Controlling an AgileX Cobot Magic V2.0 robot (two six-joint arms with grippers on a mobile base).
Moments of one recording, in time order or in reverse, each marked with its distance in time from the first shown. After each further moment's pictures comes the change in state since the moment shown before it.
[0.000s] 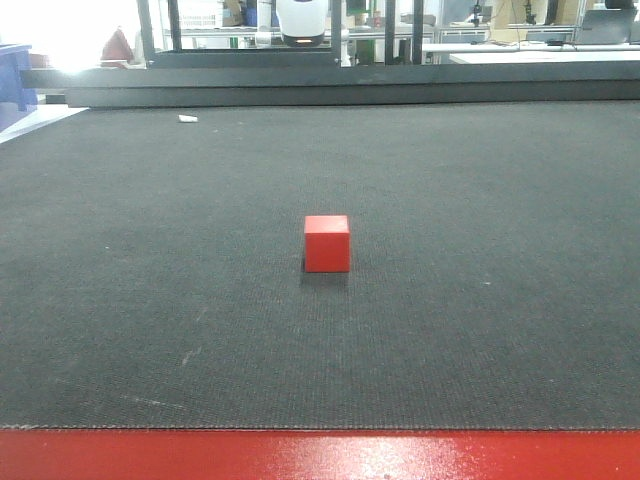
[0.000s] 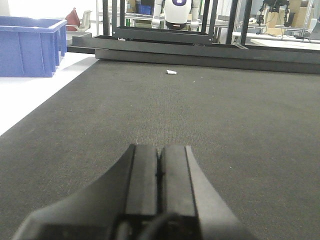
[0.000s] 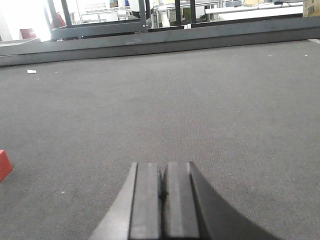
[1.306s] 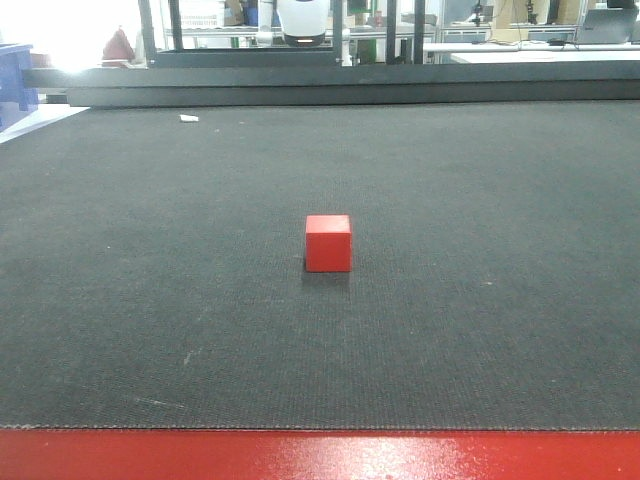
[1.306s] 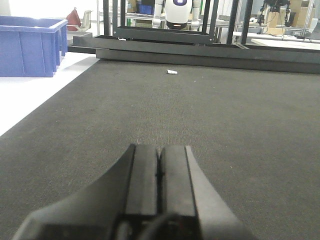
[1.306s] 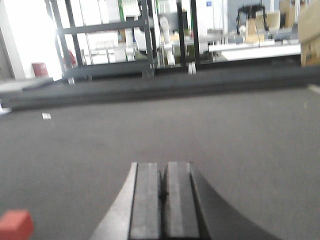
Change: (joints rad) left arm 0.000 0.000 0.000 0.000 0.000 0.000; right arm 0.000 0.072 -0.280 0.000 0.084 0.004
